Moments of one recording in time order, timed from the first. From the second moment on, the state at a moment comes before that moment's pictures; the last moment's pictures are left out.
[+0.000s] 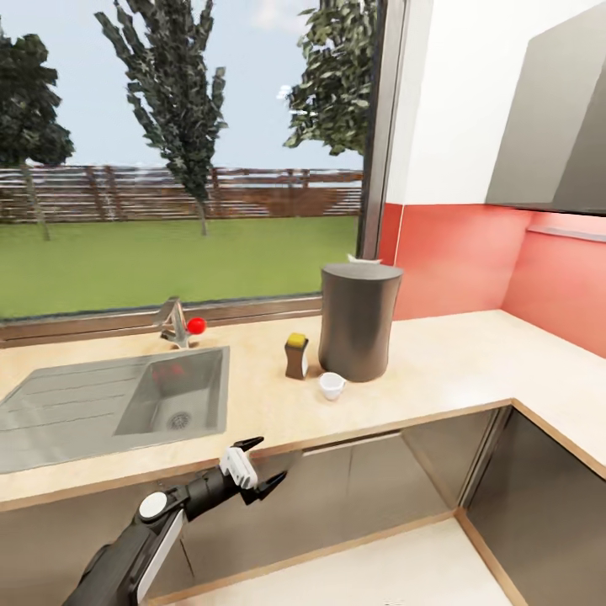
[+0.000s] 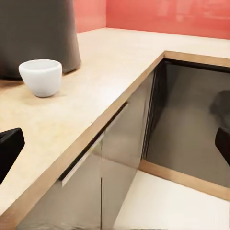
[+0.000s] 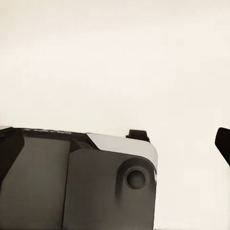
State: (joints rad) left arm -0.38 0.07 -0.14 -1.01 0.05 -0.16 -0.84; right arm -0.26 0.05 0.08 -0.03 -0.01 -0.13 0.00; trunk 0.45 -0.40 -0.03
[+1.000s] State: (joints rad) left arm -0.20 0.08 -0.12 -1.01 0.06 -0.19 -0.84; right arm -0.26 0.05 0.08 -0.03 -0.01 -0.13 0.00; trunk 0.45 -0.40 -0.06
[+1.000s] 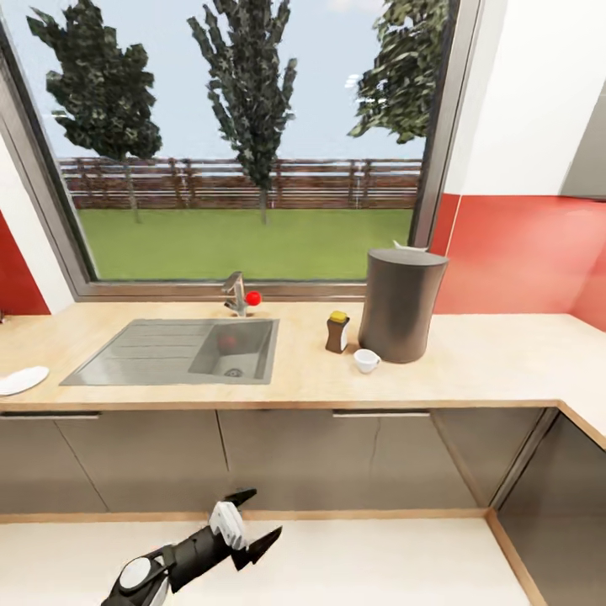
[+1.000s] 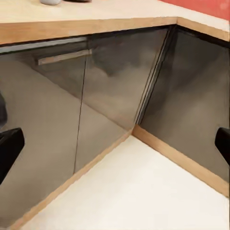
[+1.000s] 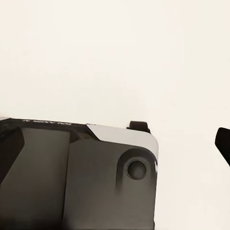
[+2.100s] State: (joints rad) left arm 0.03 0.12 0.33 -0.33 -0.22 0.14 -0.07; right arm -0.26 0.06 0.09 -0.03 -0.01 -0.12 0.00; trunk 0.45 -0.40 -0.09
